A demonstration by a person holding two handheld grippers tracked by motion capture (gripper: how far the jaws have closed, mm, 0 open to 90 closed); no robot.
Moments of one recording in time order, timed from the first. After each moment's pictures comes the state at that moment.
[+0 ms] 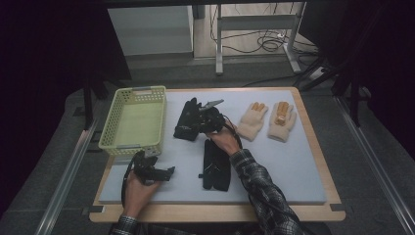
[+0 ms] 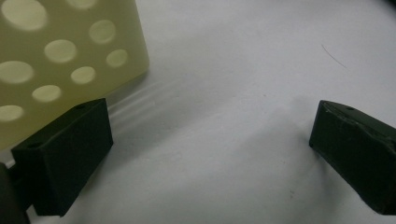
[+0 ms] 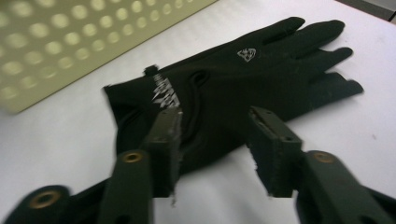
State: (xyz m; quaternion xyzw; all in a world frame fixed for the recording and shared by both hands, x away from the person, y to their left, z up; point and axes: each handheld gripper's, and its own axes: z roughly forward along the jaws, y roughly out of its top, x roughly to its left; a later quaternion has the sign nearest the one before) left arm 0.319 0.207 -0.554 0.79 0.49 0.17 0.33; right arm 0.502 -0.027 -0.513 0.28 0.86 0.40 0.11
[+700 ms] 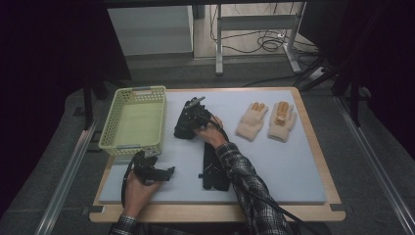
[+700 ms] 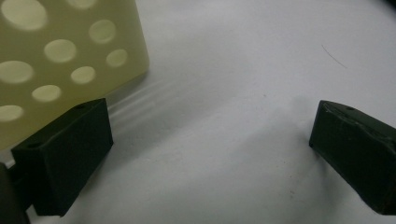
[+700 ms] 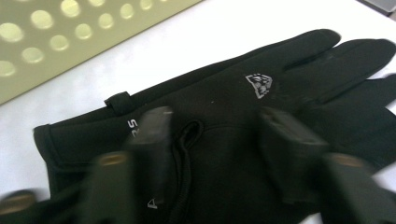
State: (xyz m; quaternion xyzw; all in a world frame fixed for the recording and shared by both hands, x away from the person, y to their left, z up) left arm 0.319 0.208 -0.554 0.79 0.49 0.17 0.33; right arm 0.533 0.024 -0.535 0.27 0.88 0.36 0.14
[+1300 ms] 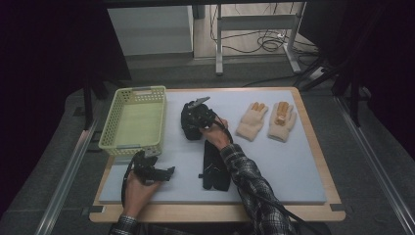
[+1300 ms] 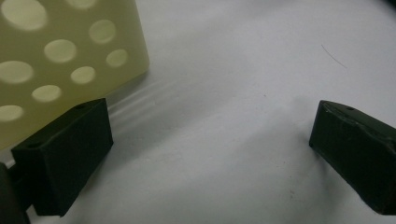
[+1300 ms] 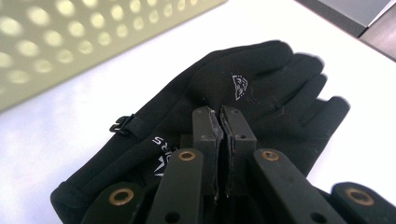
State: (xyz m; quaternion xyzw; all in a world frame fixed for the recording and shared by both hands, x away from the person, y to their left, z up) left arm 0.319 0.207 -0.554 0.79 0.49 0.17 0.33; right arm 0.513 0.006 -0.510 0.26 0.88 0.37 0.17
